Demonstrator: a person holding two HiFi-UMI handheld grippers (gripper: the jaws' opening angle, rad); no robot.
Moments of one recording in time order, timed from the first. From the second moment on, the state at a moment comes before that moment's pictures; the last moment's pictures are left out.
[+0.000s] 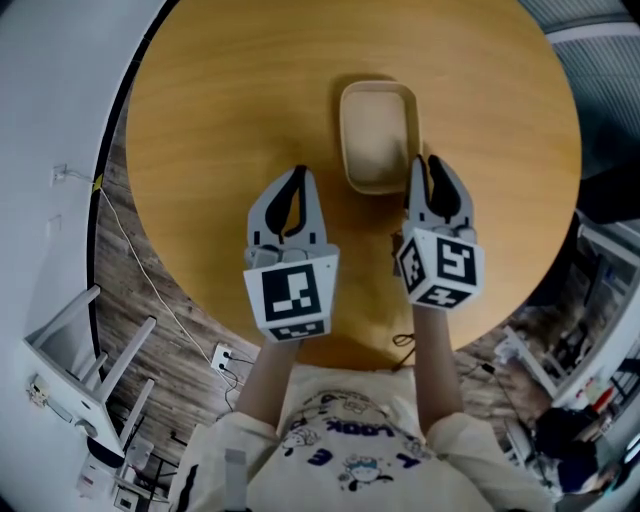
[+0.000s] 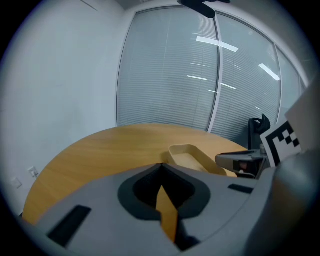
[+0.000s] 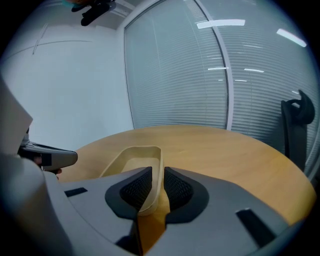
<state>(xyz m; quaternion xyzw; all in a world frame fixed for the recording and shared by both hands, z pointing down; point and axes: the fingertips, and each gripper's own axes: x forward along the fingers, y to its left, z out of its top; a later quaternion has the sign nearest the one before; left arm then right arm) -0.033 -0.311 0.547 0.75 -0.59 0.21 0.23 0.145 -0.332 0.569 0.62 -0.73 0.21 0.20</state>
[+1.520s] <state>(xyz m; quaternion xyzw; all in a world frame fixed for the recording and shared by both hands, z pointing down) -0.048 -0.307 0.506 0.75 -0.61 0.18 0.20 0.152 -0.325 0.518 0.66 -0.71 0.22 0.12</state>
